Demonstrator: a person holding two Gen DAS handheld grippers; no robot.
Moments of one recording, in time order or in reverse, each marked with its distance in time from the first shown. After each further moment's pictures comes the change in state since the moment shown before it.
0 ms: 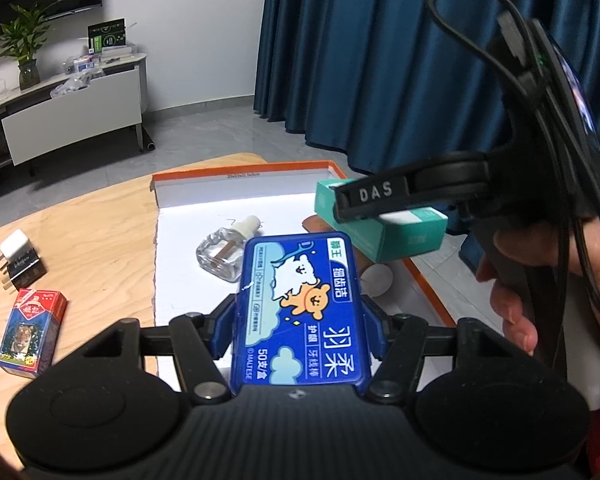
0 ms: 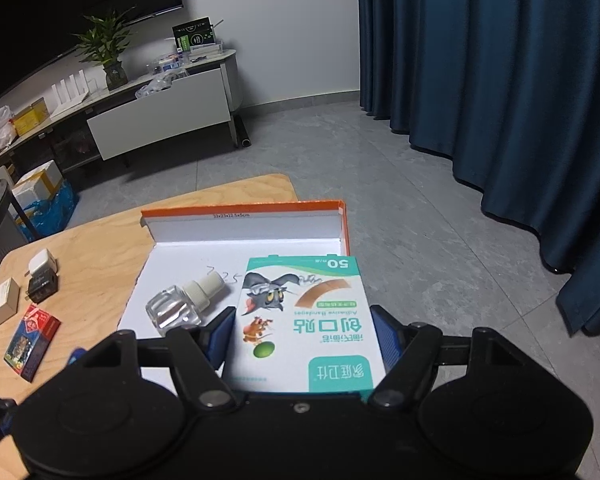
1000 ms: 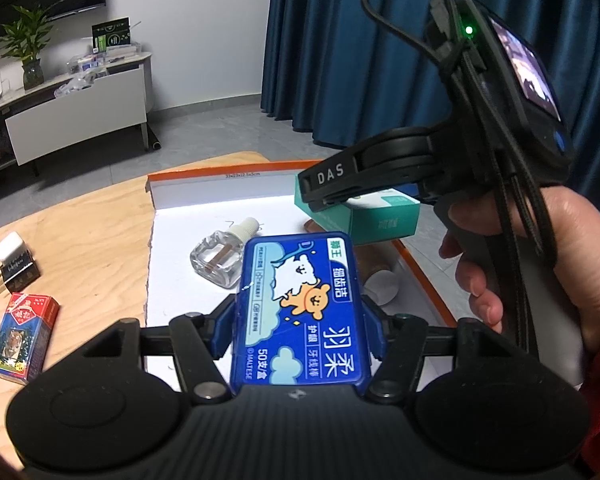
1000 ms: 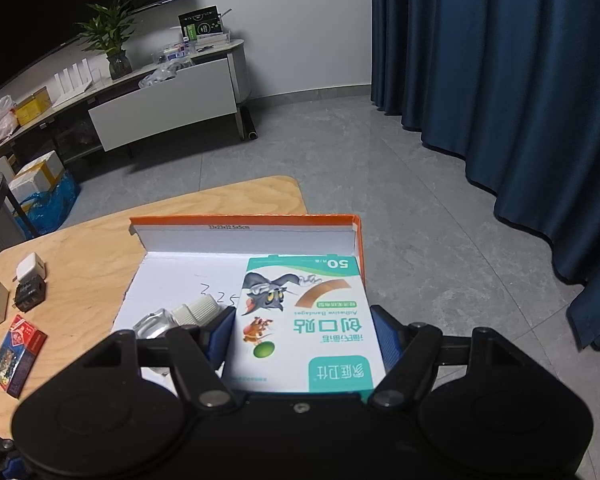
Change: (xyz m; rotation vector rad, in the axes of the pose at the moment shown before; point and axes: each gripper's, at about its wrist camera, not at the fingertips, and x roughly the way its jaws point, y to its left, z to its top) left arm 0.011 -0.012 0.003 -0.008 0.003 0.036; right arm 0.039 0.002 0.023 -0.024 0.031 0.016
